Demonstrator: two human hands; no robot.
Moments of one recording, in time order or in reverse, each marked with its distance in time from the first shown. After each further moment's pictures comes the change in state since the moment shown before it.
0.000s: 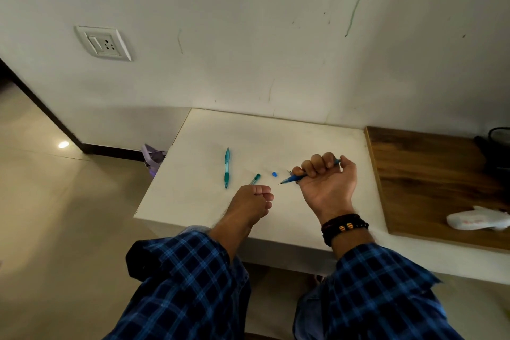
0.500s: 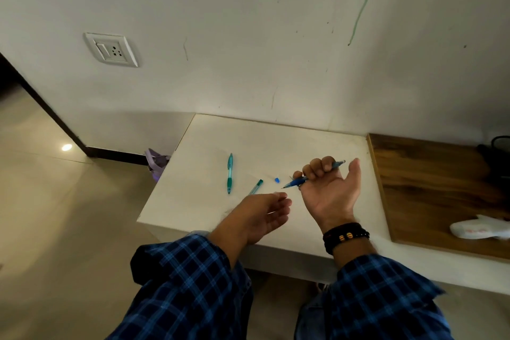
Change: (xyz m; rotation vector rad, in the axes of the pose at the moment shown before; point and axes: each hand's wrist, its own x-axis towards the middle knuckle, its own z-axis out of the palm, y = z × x) left_hand -0.010 0.011 0.004 -0.512 -0.139 -0.238; right_hand -0.006 0.004 0.002 -0.066 -0.119 -0.036
